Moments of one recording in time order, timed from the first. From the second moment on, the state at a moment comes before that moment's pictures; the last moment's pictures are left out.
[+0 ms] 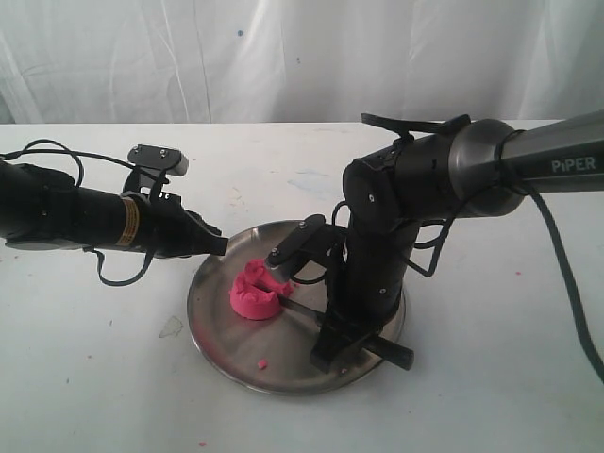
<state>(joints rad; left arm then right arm) -0.20 1.93 -0.98 1.26 -0.39 -1.21 0.64 1.93 -1.19 0.04 0.80 -0.37</state>
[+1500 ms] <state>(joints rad) -0.20 1.93 -0.98 1.26 -0.39 -1.22 0.64 1.93 -1.19 -0.01 0.78 -0.30</state>
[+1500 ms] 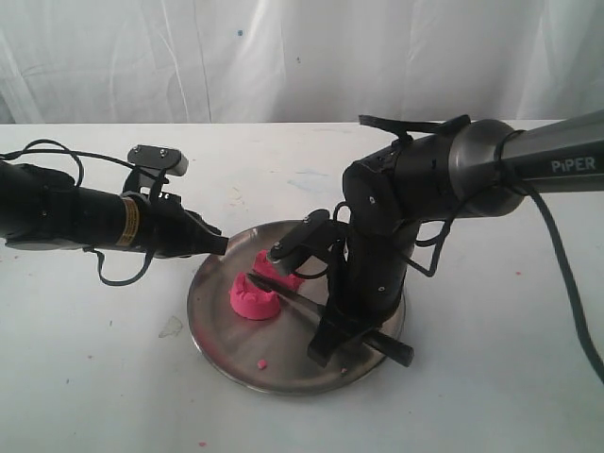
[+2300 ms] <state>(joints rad) -0.20 1.93 -0.98 1.26 -0.39 -1.22 0.64 1.93 -1.19 0.15 0.82 -0.40</state>
